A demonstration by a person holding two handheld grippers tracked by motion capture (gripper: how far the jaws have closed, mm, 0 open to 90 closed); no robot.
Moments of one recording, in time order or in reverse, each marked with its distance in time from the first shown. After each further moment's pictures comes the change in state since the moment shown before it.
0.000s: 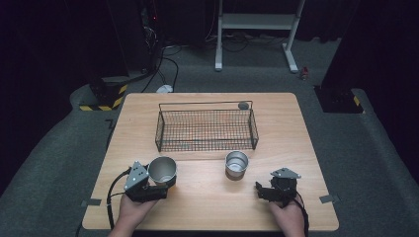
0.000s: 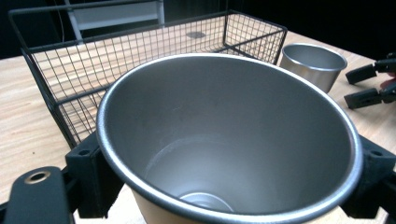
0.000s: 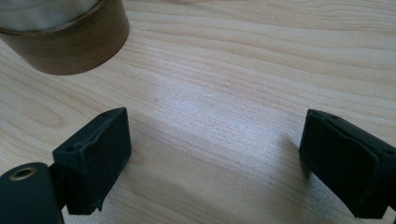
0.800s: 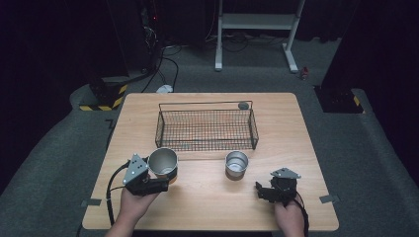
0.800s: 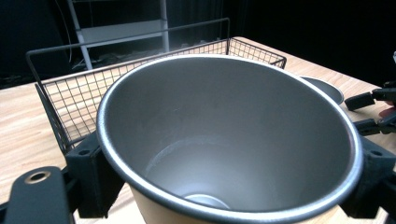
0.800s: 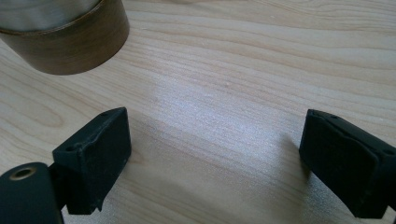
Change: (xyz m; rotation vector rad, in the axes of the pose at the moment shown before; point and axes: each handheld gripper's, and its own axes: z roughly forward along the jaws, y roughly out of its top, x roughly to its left) left arm -0.001 0.025 0.000 -0.053 0.016 0.003; right arm 0.000 0.000 0.000 0.000 -0.001 -0.001
